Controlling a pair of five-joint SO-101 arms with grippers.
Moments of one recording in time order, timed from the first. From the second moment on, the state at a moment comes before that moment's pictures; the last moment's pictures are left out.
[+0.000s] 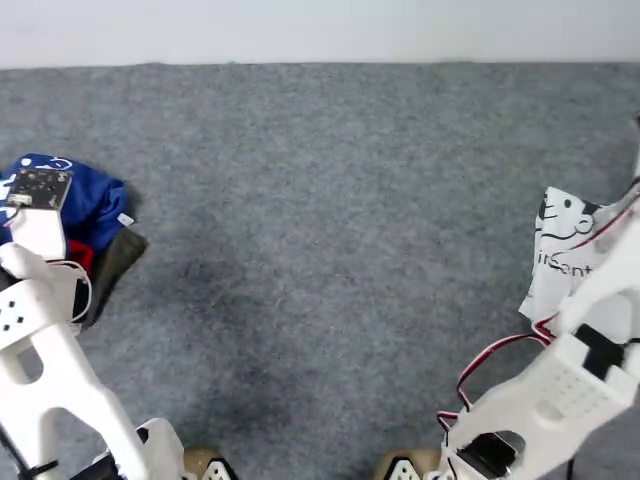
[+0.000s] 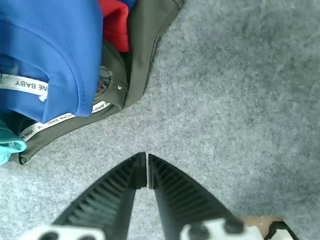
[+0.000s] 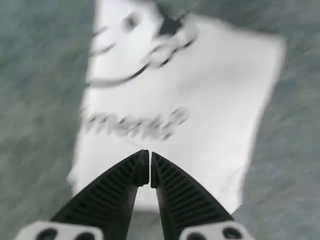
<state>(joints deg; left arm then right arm) -36.8 -27.8 22.3 96.2 -24.8 35.2 22.8 -27.0 85.9 34.7</state>
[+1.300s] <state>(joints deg) -46.3 -0.8 10.2 81.1 -30.2 37.3 -34.2 33.2 100.5 30.7</state>
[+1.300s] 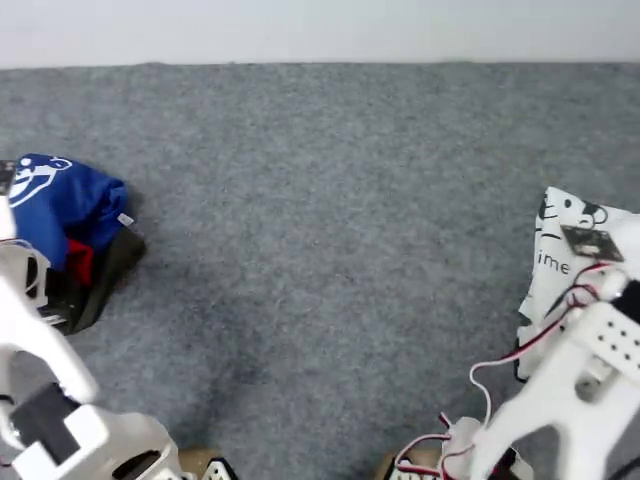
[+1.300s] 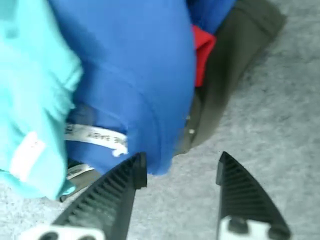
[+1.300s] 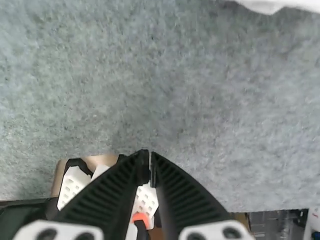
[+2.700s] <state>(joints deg) -23.6 -28.0 9.8 79.3 -13.3 40.2 -42.5 34.9 100.5 45.0</state>
